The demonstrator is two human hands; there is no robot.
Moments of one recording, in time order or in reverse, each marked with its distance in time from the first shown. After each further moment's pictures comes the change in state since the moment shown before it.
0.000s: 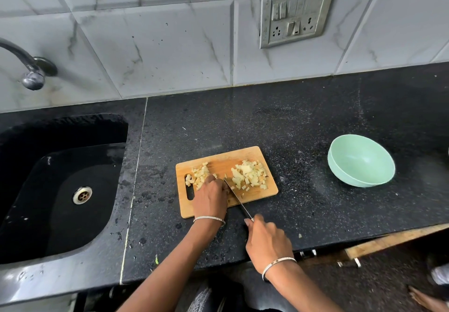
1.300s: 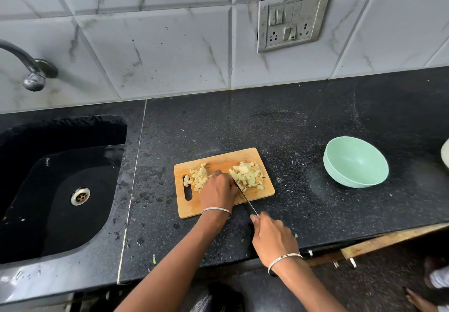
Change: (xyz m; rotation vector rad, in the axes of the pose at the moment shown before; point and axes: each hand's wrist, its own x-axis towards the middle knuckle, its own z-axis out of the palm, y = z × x) left_hand 0.010 0.025 0.001 0.029 -0.006 0.026; right_hand 0.007 0.017 -0.009 0.071 0.009 0.033
